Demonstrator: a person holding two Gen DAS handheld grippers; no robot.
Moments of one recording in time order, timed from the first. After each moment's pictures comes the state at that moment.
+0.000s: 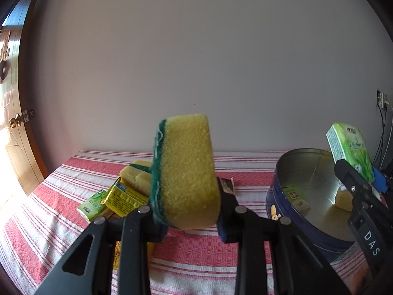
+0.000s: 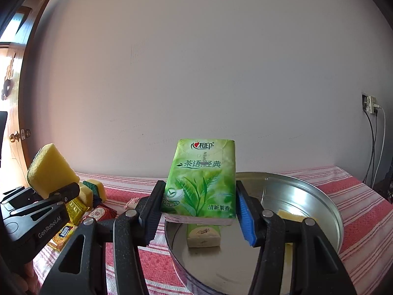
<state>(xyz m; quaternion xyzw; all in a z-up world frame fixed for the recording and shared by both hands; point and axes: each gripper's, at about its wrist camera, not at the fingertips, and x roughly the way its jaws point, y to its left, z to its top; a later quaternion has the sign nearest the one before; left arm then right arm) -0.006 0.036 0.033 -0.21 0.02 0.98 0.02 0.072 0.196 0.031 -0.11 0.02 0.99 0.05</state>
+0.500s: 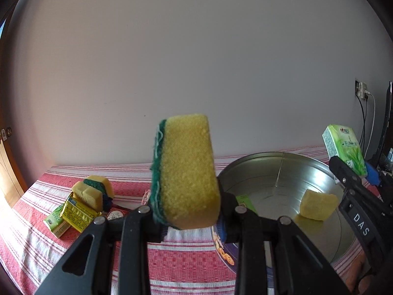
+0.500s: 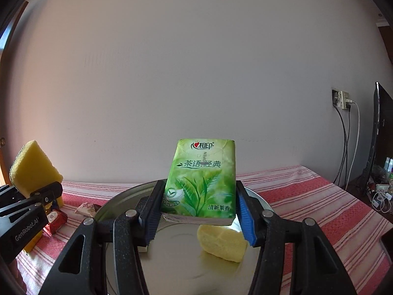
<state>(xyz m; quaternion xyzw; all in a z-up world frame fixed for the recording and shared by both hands) -0.009 0.113 0.039 -0.20 0.04 0.98 0.08 0.072 0.257 0.033 -0.11 0.03 0.98 0.14</state>
